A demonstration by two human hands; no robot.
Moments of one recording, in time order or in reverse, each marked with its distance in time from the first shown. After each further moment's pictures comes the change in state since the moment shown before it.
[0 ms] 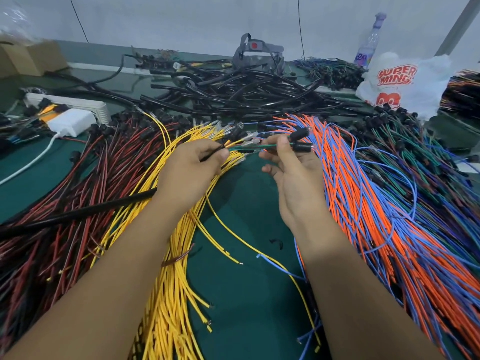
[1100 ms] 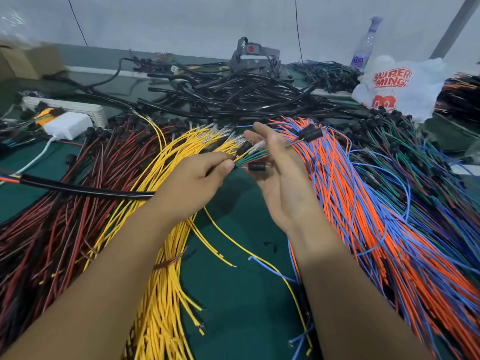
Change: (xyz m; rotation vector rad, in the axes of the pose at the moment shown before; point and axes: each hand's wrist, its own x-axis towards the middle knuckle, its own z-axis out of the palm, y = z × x) left_hand -0.011 0.004 0.000 -0.017 -0.272 0.234; right_hand -0.001 -0.003 0.001 0.127 -0.254 0.102
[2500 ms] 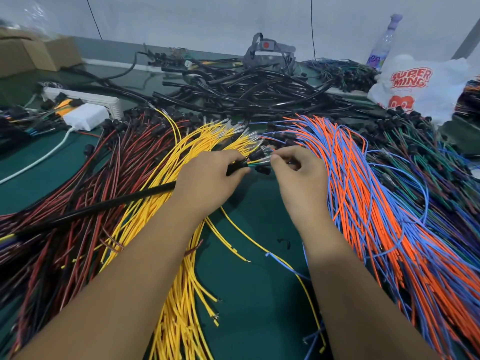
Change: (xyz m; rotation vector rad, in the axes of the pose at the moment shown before) left_hand 0.003 -0.005 0.012 0.486 0.211 -0.086; right_hand 0.000 0.013 -0.009 -0.757 0.333 -0.144
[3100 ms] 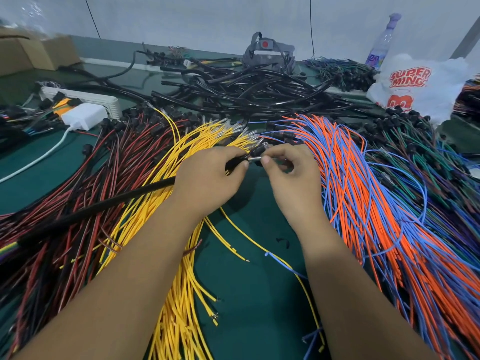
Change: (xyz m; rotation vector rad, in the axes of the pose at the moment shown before) left_hand -0.001 0.003 -0.001 -0.026 0.091 0.073; right_hand -0.005 -0.006 0.001 -0.043 -0.073 -0.133
